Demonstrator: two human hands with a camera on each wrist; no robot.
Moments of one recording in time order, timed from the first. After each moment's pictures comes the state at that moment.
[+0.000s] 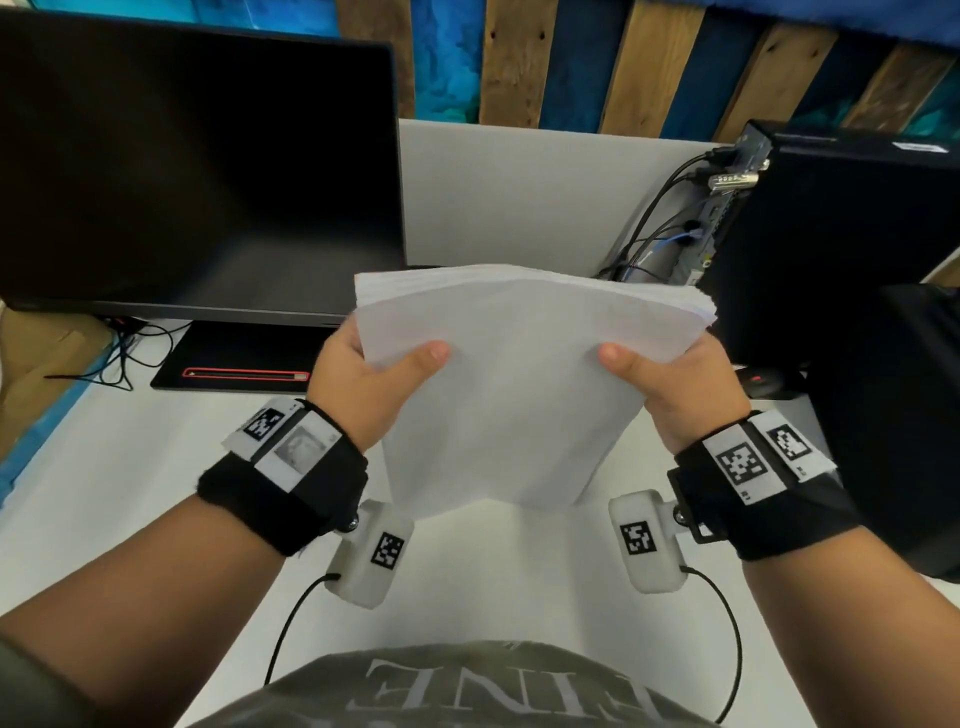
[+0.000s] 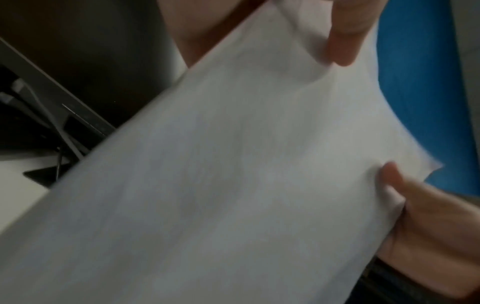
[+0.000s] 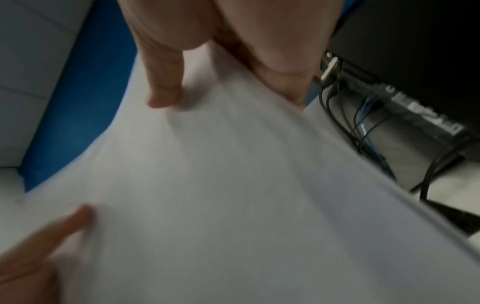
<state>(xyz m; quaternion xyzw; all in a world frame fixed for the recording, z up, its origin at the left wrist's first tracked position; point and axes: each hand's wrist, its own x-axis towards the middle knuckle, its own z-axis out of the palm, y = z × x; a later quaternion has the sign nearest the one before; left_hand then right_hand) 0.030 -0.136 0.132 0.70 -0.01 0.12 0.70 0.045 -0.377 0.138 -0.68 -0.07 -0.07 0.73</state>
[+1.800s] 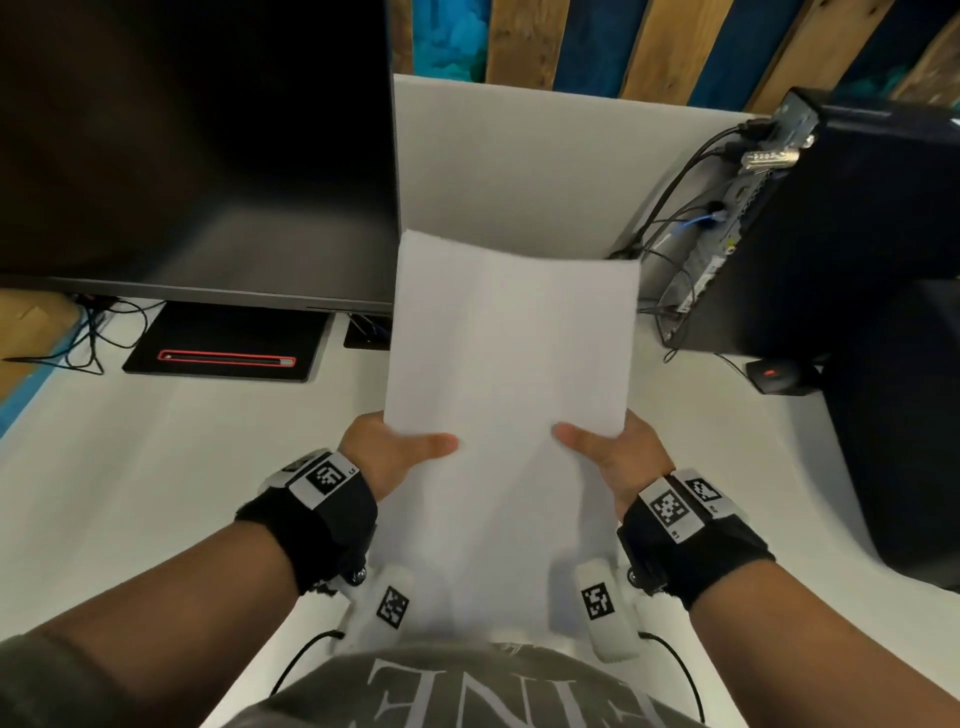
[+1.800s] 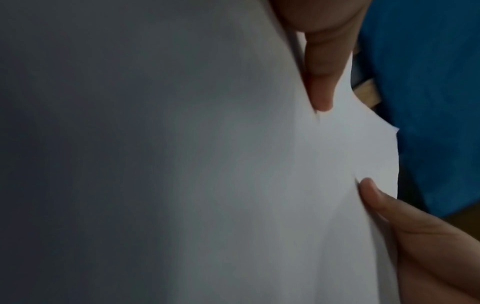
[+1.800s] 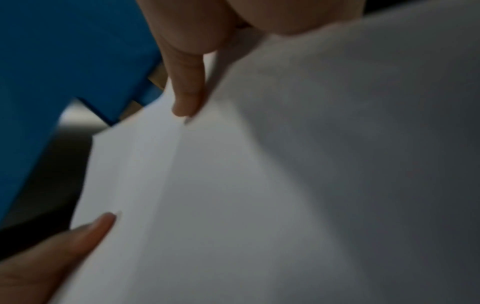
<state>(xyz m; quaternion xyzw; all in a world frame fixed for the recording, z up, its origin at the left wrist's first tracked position) 0.051 -0.134 0.042 0.74 0.19 -0.13 0.63 0.057 -0.364 0.039 -0.72 0.16 0.08 0.67</state>
